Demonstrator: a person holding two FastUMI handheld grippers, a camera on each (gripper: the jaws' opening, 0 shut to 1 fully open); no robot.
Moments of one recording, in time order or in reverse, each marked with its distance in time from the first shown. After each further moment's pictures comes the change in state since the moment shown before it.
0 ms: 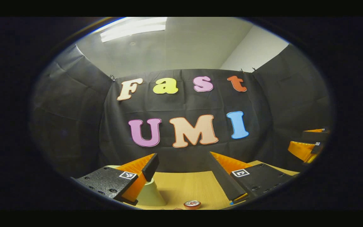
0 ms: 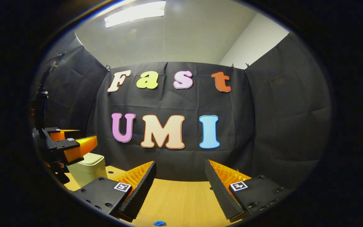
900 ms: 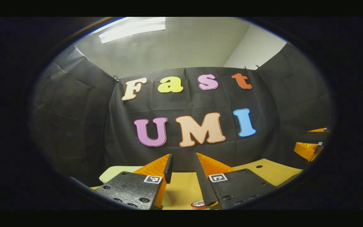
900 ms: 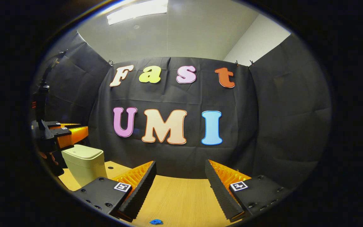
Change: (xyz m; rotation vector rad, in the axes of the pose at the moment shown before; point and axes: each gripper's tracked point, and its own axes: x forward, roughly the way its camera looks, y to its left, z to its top) left arm 0.007 0.022 -0.009 0.044 0.011 0.046; right arm 0.014 -0.001 -0.017 -0.022 0.039 0.023
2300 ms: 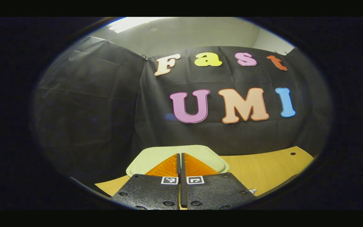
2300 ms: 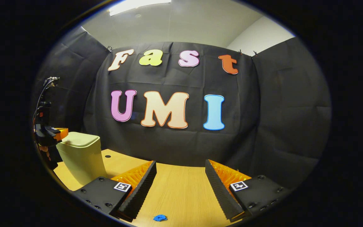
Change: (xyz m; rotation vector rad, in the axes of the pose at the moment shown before) left arm 0.020 0.153 -0.139 -0.042 0.258 0.265; right arm 0.020 0.029 -0.052 -0.031 0.149 -0.040
